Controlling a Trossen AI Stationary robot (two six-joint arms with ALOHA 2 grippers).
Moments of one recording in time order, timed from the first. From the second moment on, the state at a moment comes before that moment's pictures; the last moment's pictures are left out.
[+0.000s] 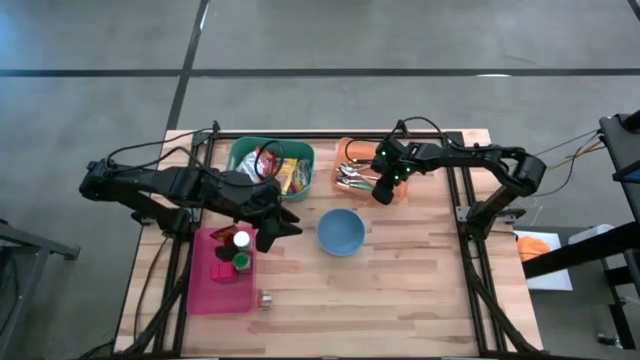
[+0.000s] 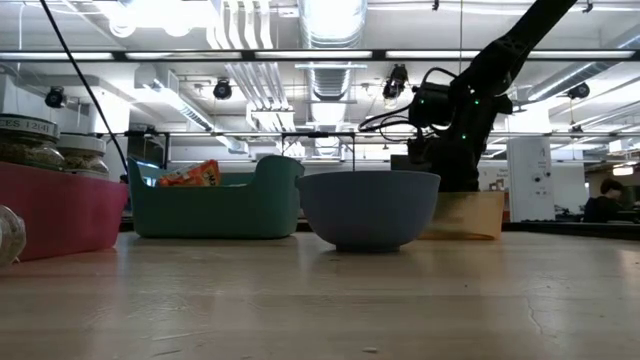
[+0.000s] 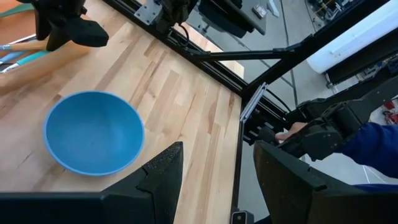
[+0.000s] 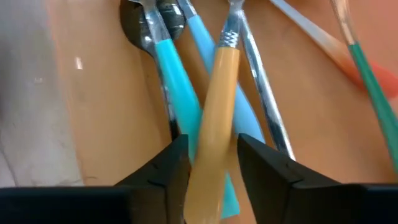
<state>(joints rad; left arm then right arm) -0.18 1.27 1.34 -0.58 -0.01 -0.71 -0.58 1.59 0.83 -0.42 -0.19 0.01</state>
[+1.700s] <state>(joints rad) -0.38 1.69 1.34 -0.97 0.17 -0.87 -0.28 1.13 0.83 -0.54 -0.15 0.31</state>
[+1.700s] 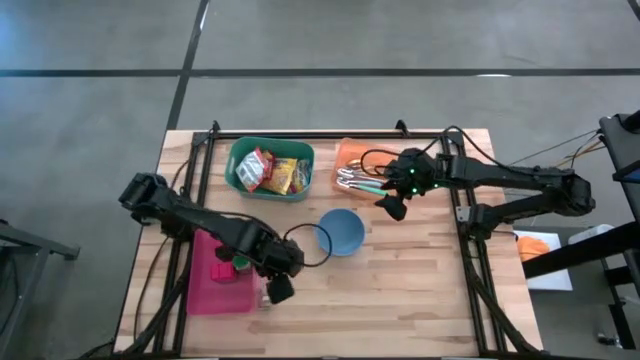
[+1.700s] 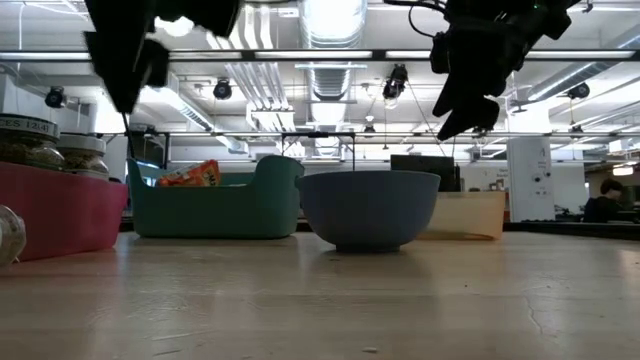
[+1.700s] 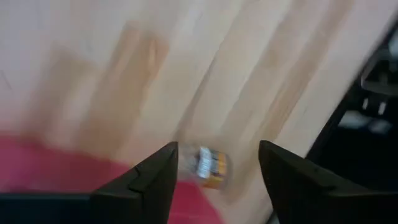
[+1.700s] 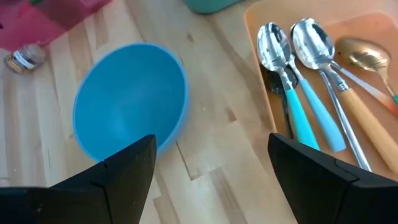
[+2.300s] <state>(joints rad) -0.45 1.73 1.33 -0.96 0.30 -1.75 -0.25 1.15 0.83 -0.53 -0.15 0.35</state>
